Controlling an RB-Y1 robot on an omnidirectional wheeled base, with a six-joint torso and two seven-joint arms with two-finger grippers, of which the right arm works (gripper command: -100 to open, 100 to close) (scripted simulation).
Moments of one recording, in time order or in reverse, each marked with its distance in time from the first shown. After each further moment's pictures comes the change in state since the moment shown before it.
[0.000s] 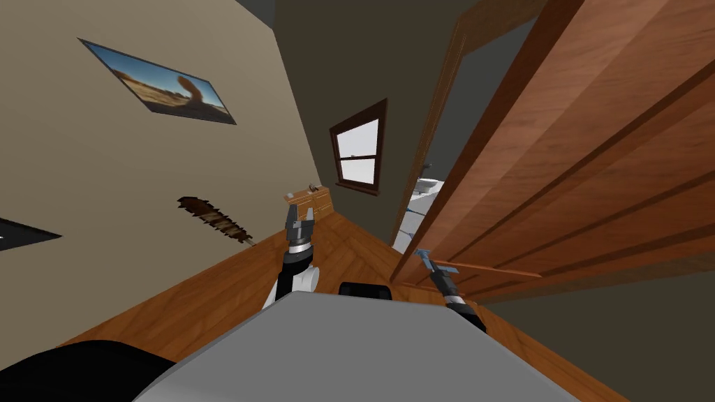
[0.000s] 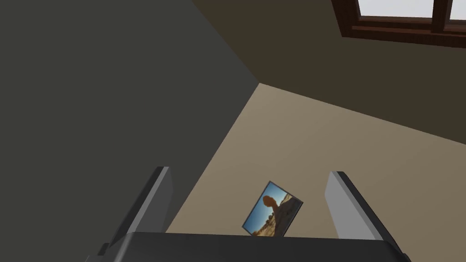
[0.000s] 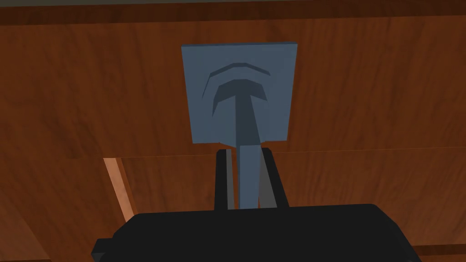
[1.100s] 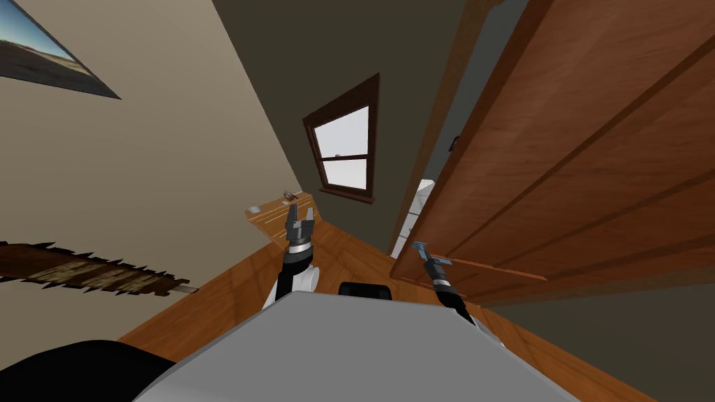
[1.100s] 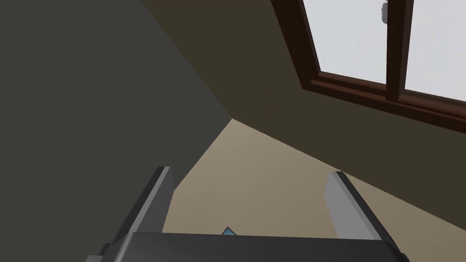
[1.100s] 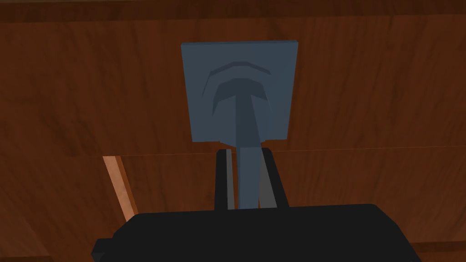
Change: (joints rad) arm -0.094 0.075 -0.087 -0.008 -0.022 0.134 0.088
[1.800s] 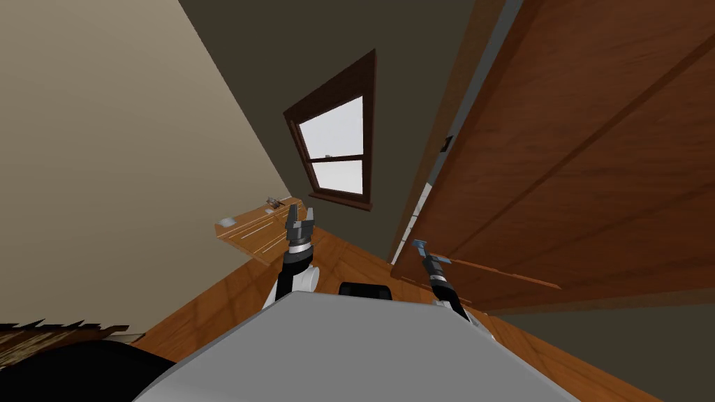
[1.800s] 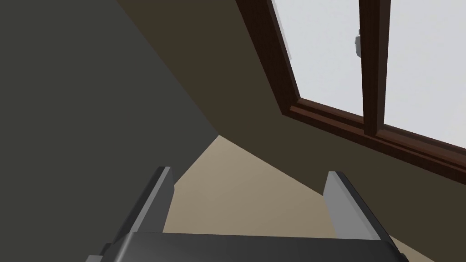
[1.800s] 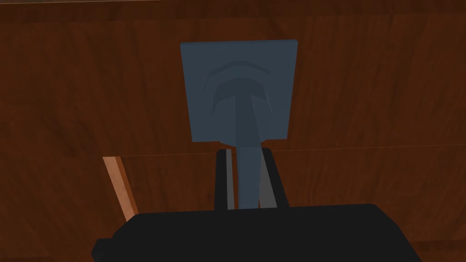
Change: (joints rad) arm -0.035 0.043 -0.053 0.005 -0.021 0.048 0.058
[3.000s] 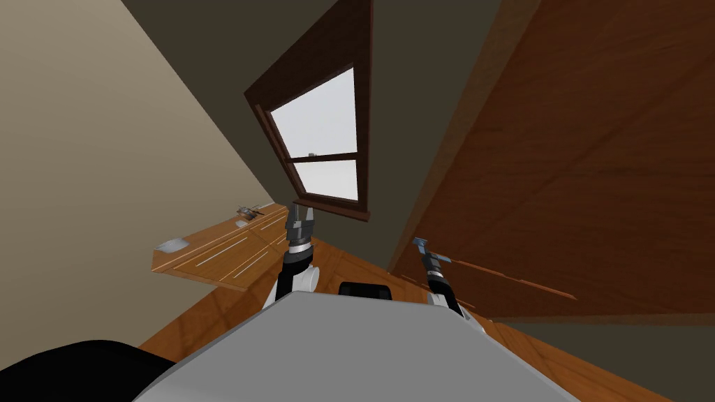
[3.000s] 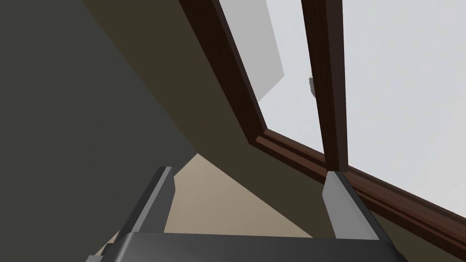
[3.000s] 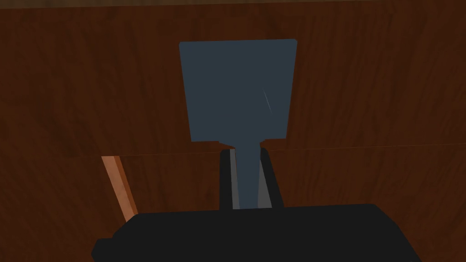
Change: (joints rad) arm -0.042 0.047 -0.066 0.013 -0.031 0.028 0.070
